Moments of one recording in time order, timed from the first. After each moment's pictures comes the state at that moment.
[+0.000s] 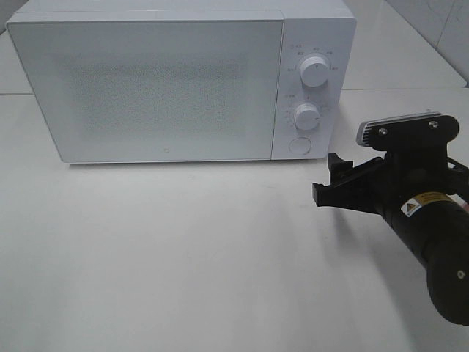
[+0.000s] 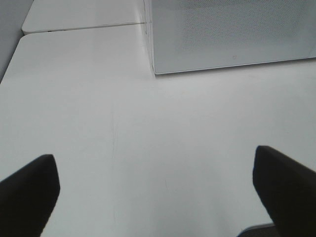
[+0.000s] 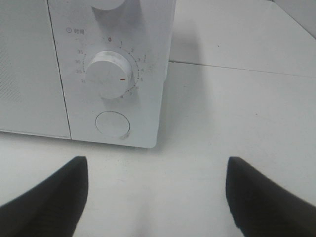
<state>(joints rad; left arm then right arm) -0.03 -0.01 -0.52 -0.09 1.08 0.09 0.69 1.76 -0.33 0.70 -1.20 -0.26</state>
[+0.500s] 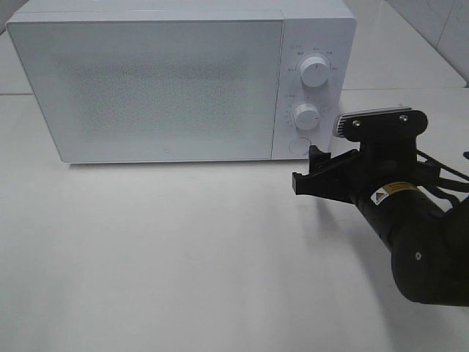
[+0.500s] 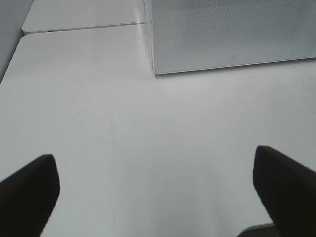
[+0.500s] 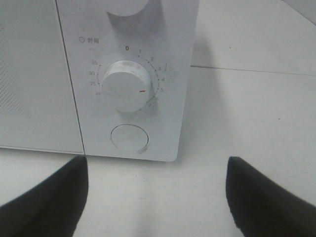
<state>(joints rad) -0.03 -0.01 -0.52 -0.09 1.08 0.09 0.69 1.85 -0.43 0.70 -1.20 -0.23</state>
